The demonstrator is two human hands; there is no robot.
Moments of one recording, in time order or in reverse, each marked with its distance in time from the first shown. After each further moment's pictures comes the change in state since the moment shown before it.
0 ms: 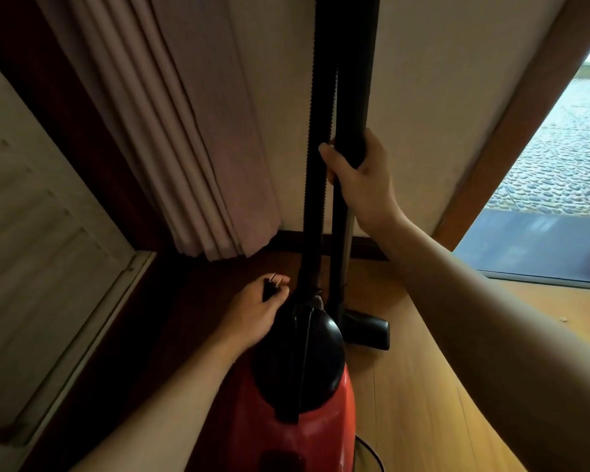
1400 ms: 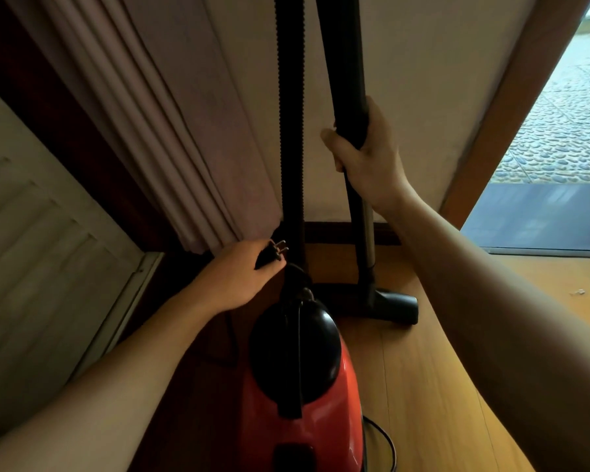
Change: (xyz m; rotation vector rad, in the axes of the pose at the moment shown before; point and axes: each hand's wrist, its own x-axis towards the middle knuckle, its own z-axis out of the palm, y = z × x) left_hand -0.008 0.064 -0.050 0.468 -0.076 0.242; right_hand 0.008 0.003 -0.022 -0.120 -0.029 -0.117
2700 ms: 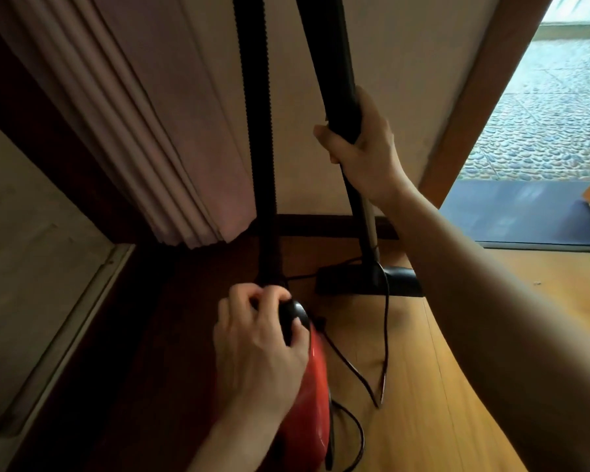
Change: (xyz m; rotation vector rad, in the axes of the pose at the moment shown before) left_hand -0.089 0.072 0.098 0.156 0.531 -0.122; right_hand -0.009 -0.004 -0.034 -0.179 -0.010 -0.044
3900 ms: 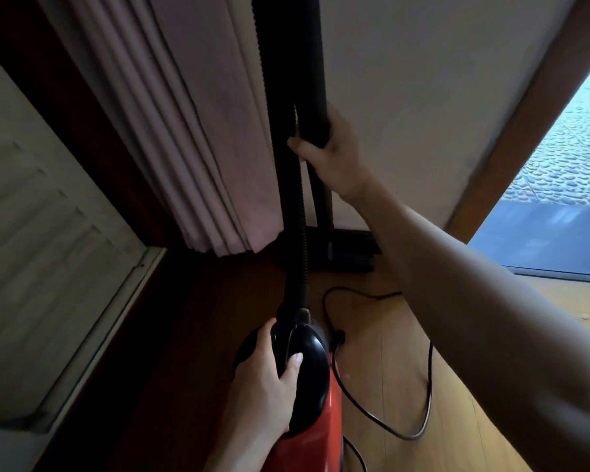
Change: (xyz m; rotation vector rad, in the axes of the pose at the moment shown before) left_hand -0.002 -0.046 0.001 -0.363 -0.351 -0.411; right_hand 0.042 0.000 0.084 0.203 -0.128 -0.038
